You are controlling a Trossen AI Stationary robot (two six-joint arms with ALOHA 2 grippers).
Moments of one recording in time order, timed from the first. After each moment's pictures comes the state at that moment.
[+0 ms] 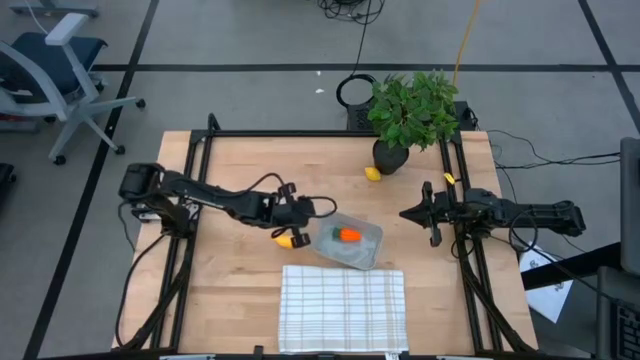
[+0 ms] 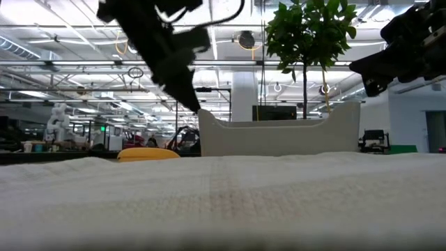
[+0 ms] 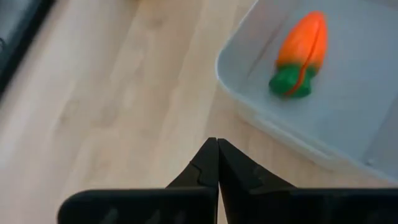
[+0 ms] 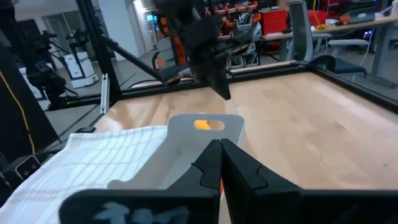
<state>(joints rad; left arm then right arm) -0.08 1.64 1.03 -0.32 -0.36 -0.19 -0.02 0.08 0.05 -0.06 -0.06 0.18</state>
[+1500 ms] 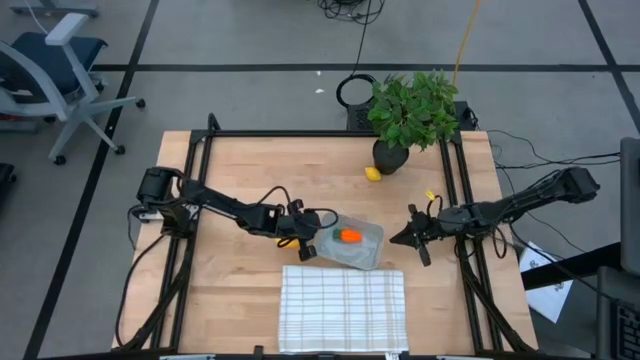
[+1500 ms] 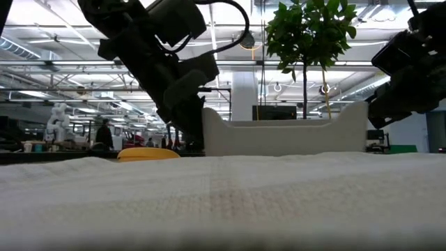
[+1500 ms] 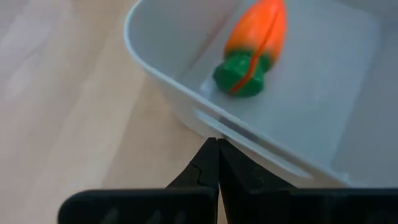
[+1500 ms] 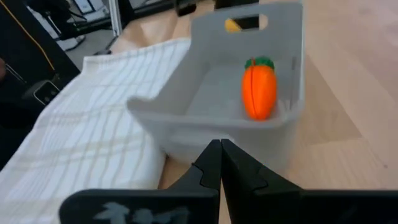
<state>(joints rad) -0.12 1.78 0.93 0.00 -0.21 -0.29 0.25 0.67 0.02 0.28 0.06 0.33</state>
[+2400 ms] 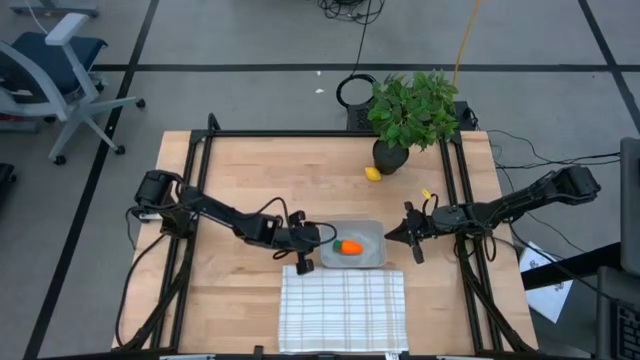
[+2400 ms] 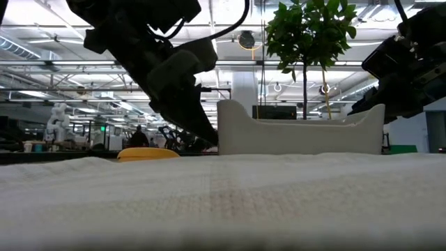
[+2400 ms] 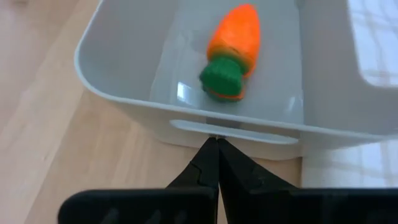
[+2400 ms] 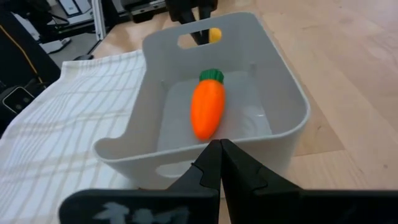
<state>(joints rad) -0.21 1.78 0.93 0.05 -0.21 -0.30 0.19 0.85 0.02 0.47 0.06 0.29</state>
